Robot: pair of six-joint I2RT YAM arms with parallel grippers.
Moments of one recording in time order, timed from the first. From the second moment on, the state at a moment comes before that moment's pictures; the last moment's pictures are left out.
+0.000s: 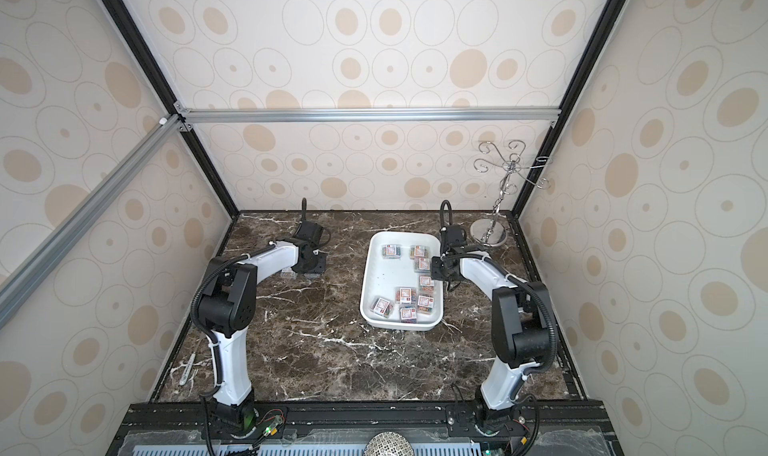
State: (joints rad) left arm -0.29 2.07 1.46 -0.54 -0.20 -0.25; right arm 0.19 1.74 1.20 -0.58 0.00 0.27
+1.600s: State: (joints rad) left arm -0.34 1.83 1.44 -0.40 -0.16 -0.21; right arm 0.19 1.73 1.19 -0.57 -0.01 0.27
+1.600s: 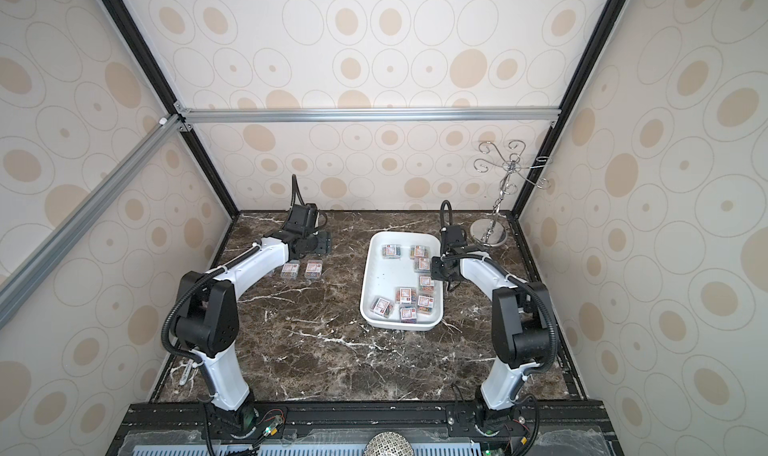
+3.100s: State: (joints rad) left arm -0.39 1.66 1.20 -0.13 0.10 -0.15; right arm 0.29 1.73 1.20 -0.57 0.01 0.27
